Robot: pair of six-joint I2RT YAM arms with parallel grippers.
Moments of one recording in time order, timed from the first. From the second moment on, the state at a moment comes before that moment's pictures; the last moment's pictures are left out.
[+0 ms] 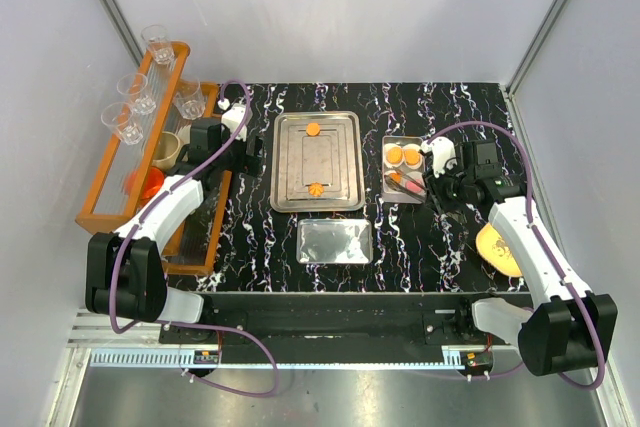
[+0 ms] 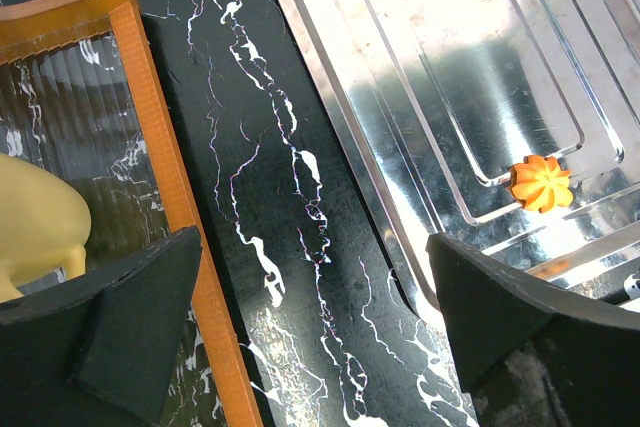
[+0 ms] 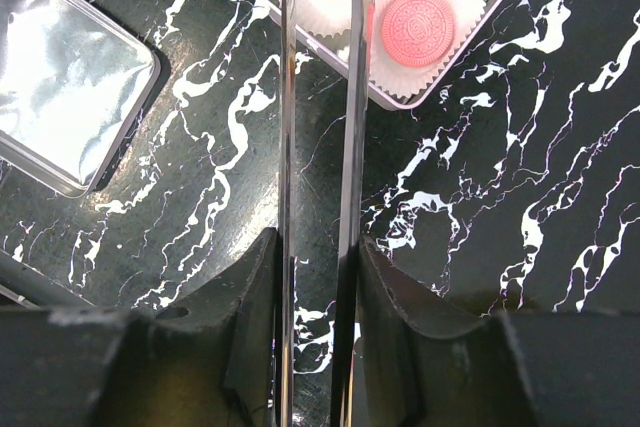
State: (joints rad) left arm -0.16 1.39 0.94 -0.12 0.19 0.11; right arm 0.14 1.13 0.94 -0.73 -0.28 -0.37
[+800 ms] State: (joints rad) left arm -0.16 1.39 0.94 -0.12 0.19 0.11; right arm 0.14 1.14 0.94 -0.73 -0.28 -0.37
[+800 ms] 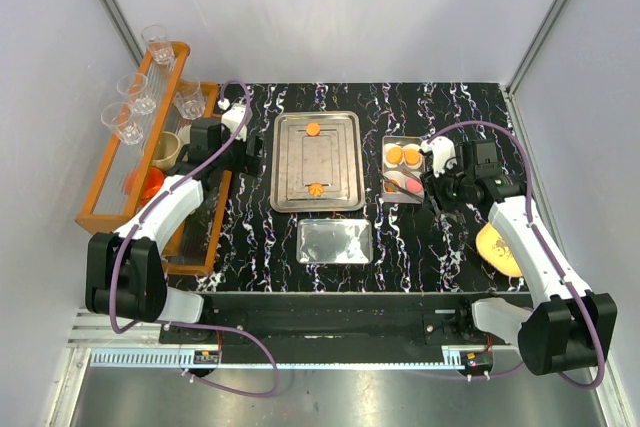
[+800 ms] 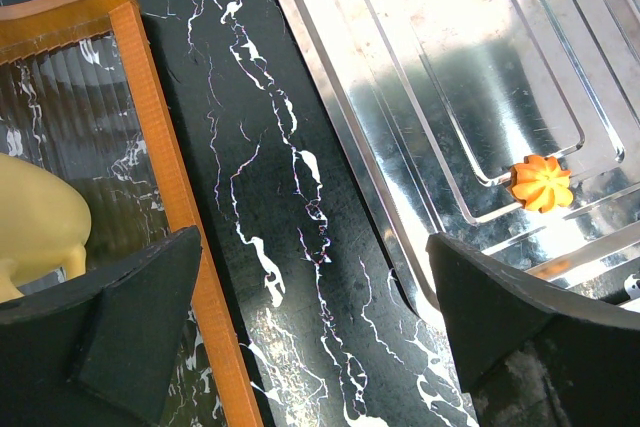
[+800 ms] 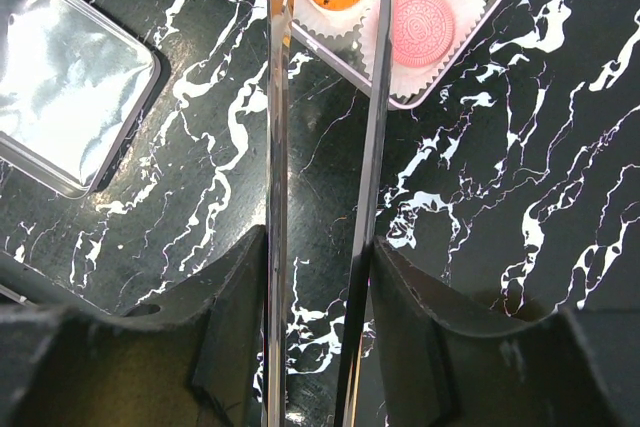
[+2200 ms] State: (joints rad) left arm -0.16 1.39 0.94 -0.12 0.19 0.11; right arm -0.20 1.36 1.04 -0.36 -0.09 -0.15
